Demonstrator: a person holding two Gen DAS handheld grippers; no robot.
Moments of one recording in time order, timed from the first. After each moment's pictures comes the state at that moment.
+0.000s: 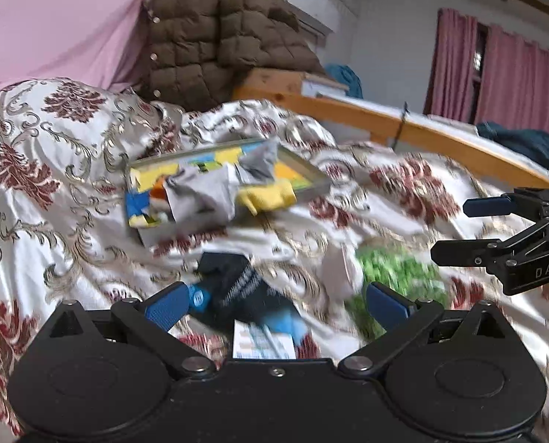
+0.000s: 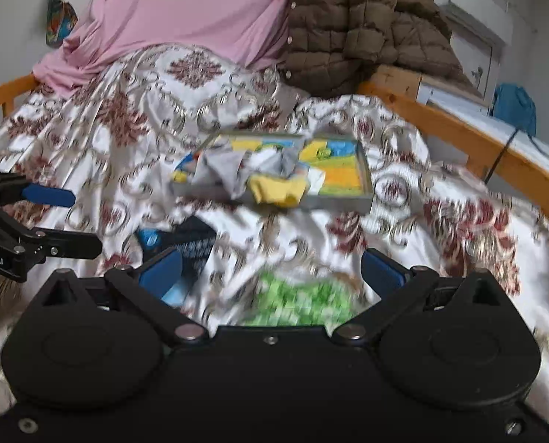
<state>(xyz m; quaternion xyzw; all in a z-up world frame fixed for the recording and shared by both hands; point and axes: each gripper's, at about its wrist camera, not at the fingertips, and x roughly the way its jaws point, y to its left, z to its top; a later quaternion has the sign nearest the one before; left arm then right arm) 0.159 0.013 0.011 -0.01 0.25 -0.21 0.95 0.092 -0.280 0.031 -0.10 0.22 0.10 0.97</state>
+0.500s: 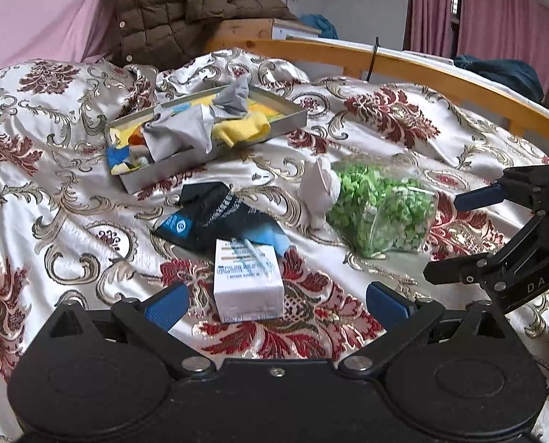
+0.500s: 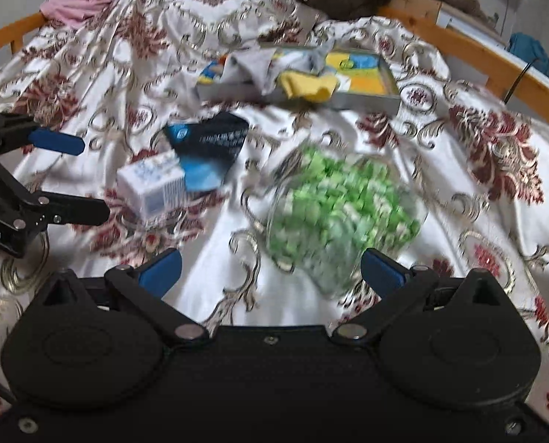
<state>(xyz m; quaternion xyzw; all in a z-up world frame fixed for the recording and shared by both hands) 0.132 0.009 -0.019 0.05 0.31 -0.23 0.92 0.030 -0.255 -0.055 -0.11 0.33 0.10 0.93</state>
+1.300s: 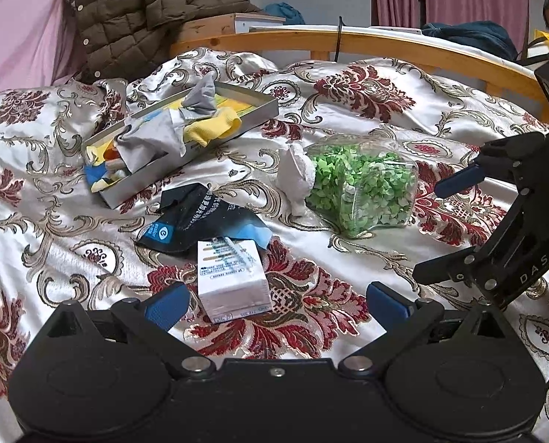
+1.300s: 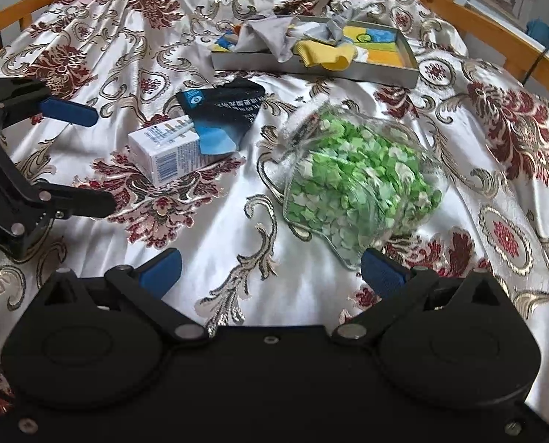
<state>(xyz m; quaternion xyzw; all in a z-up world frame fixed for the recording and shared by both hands) 0.127 -0.006 -0.019 0.12 0.31 -0.26 0.91 0.048 -0.247 -0.070 -0.12 0.37 0.12 0.92</state>
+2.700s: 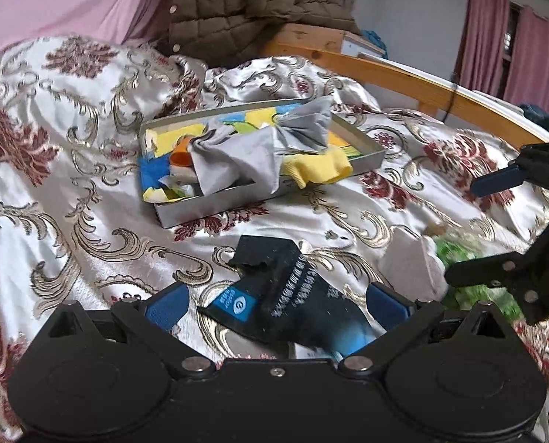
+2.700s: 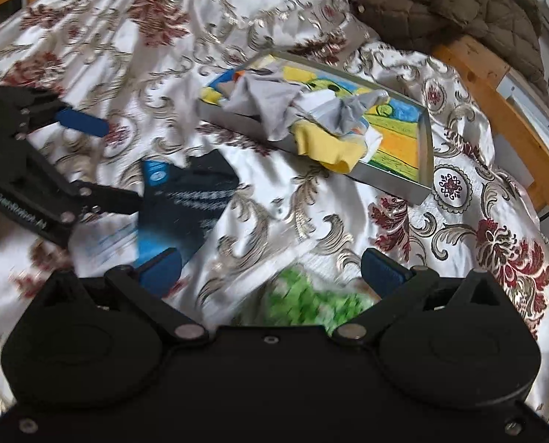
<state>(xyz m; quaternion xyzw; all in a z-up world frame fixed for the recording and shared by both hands) 0.257 0.029 -0.017 -0.02 0.32 -0.18 0.93 0.206 -0.209 0.018 -0.23 0.35 0.15 0.90</state>
